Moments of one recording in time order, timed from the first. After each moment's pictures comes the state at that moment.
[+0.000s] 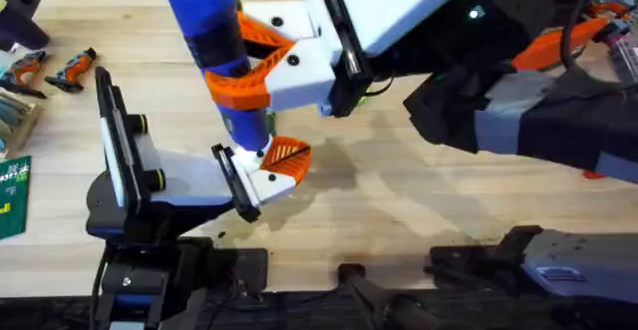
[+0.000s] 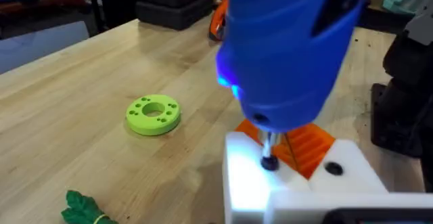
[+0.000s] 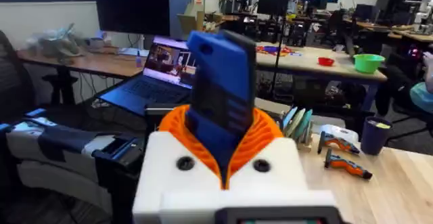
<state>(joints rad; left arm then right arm) -0.03 0.01 0.01 -0.11 1.06 0.03 0.73 1.49 0.84 1.11 -1.04 0.31</state>
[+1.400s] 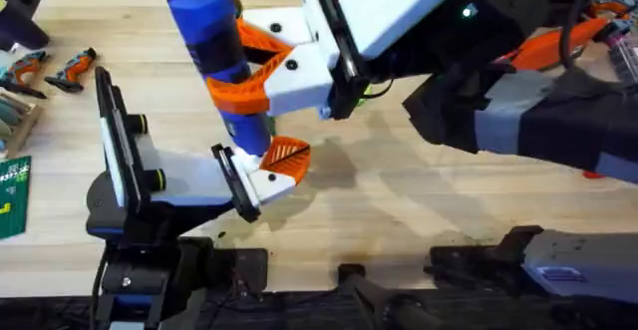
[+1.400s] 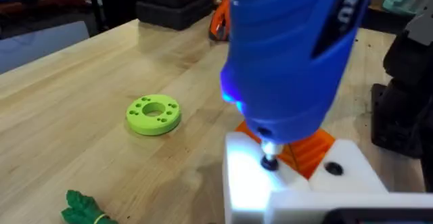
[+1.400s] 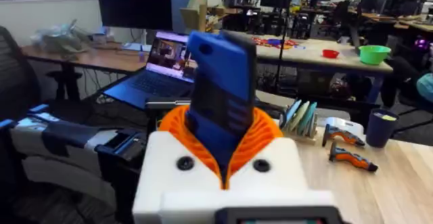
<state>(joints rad) -0.03 0.01 0.01 -0.11 1.06 0.03 0.73 1.49 0.84 1.07 -1.05 0.29</state>
